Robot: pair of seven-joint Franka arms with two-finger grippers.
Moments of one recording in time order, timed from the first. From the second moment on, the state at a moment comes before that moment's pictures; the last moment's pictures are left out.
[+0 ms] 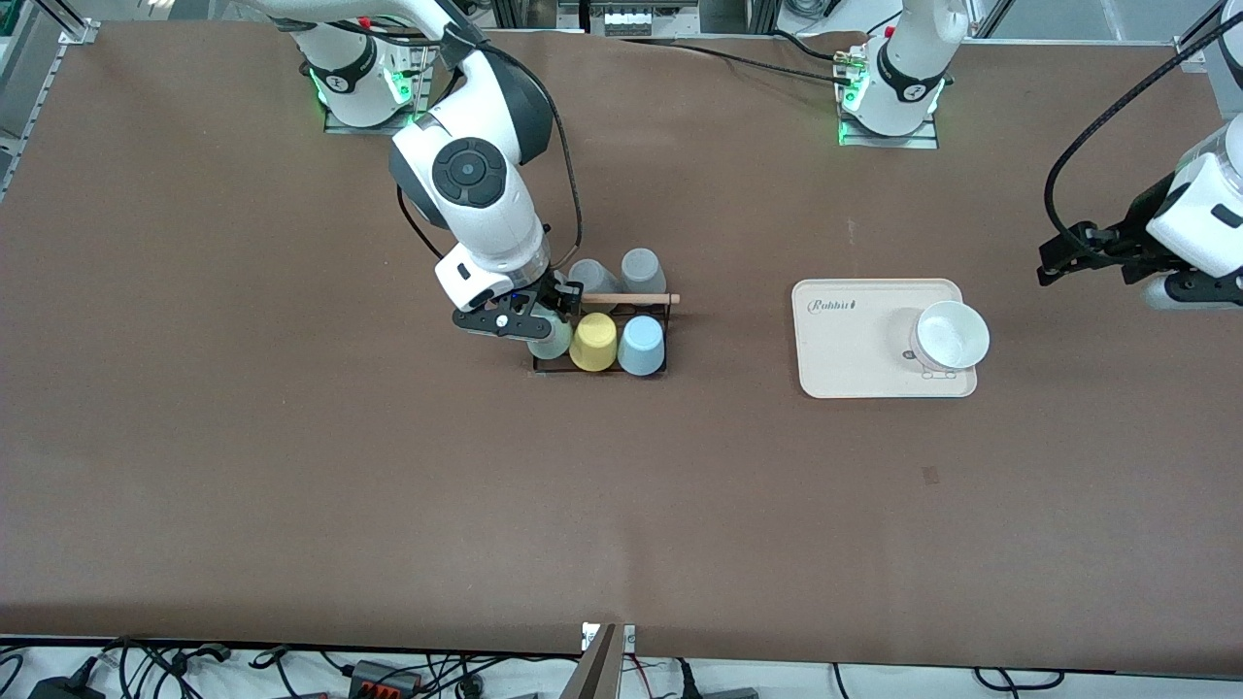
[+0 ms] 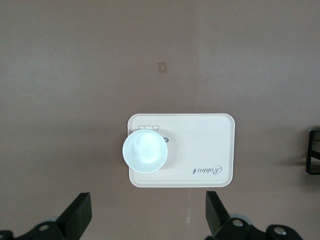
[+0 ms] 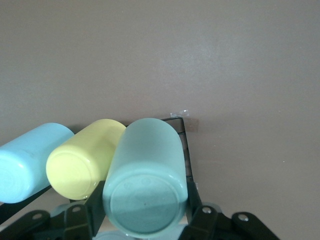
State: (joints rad) left arm 0.01 0.04 -0.02 -1.62 0.01 1.64 -0.05; right arm 0.41 0.44 0.27 -1.68 -0.10 2.15 0.87
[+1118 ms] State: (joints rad) left arm 0.02 0.04 -0.02 -1.62 -0.01 1.69 -0.05; right arm 0.41 0.52 0.27 -1.68 -0.12 2.18 0.87
